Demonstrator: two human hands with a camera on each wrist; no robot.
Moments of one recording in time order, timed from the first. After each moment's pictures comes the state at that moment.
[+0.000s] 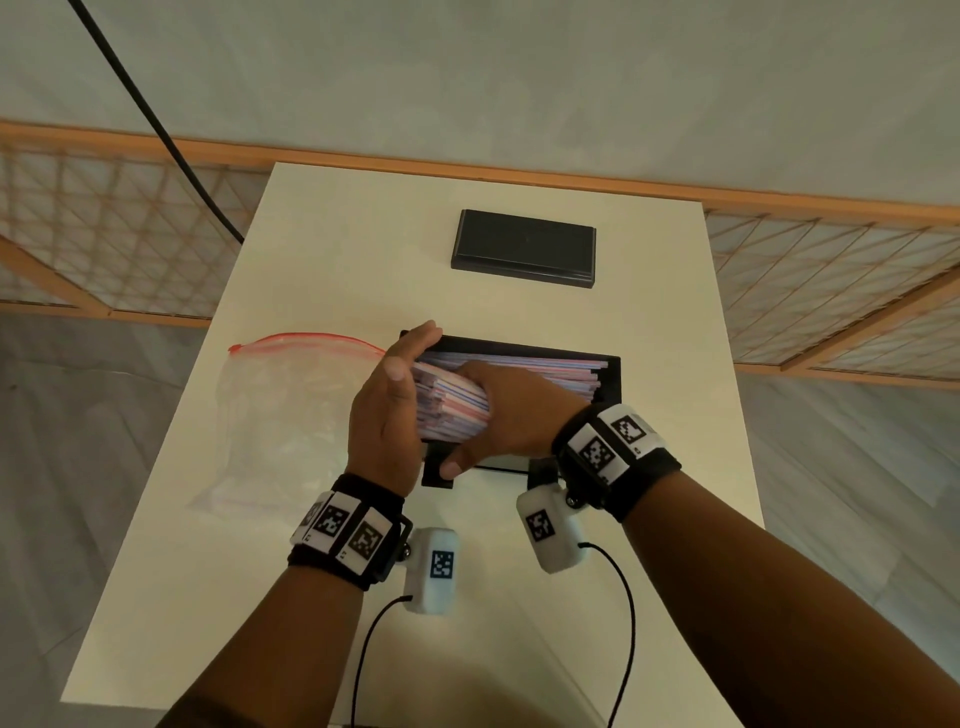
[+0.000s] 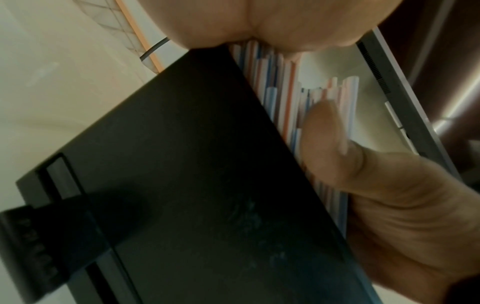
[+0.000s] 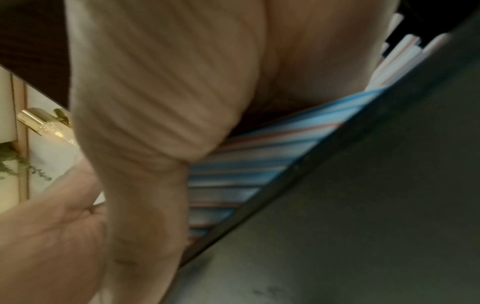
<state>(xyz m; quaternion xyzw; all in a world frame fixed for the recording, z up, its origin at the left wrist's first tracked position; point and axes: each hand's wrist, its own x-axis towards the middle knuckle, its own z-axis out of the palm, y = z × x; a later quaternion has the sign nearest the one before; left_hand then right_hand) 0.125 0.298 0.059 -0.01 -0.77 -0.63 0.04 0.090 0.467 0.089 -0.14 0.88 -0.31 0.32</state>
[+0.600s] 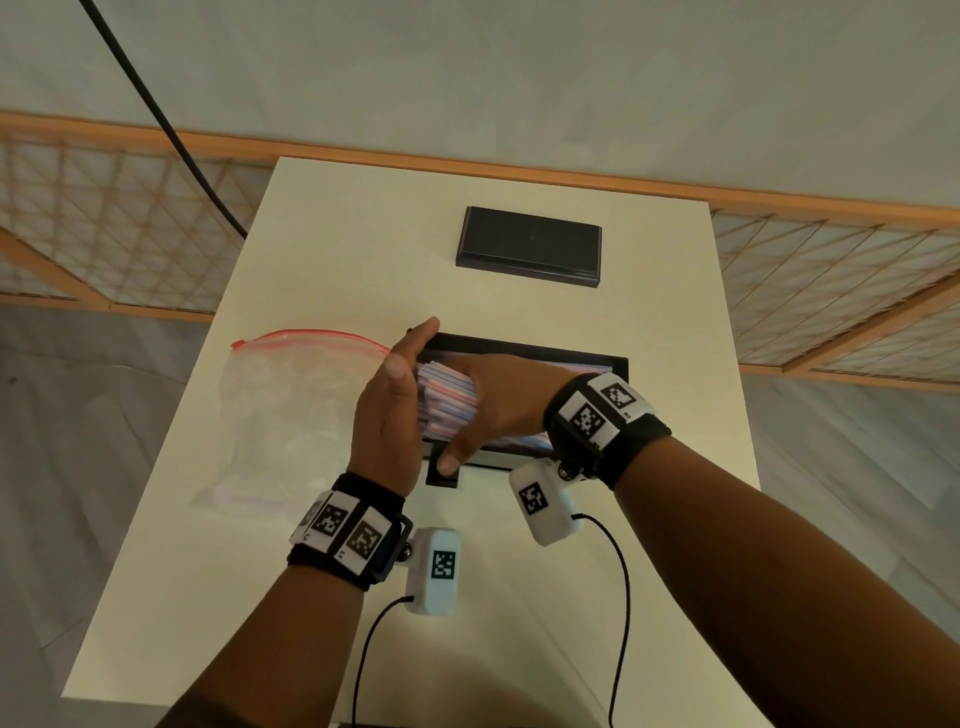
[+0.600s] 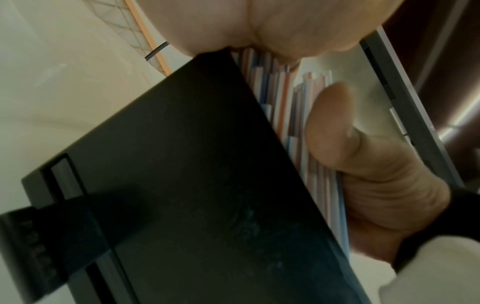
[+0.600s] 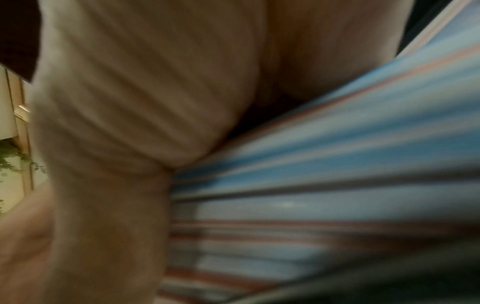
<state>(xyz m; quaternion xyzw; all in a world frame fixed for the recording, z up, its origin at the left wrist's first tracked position) 0.123 0.294 0.060 0.00 -0.75 -0.66 -0.01 0.067 0.453 0.091 -0.18 0.85 -0.32 0.37</state>
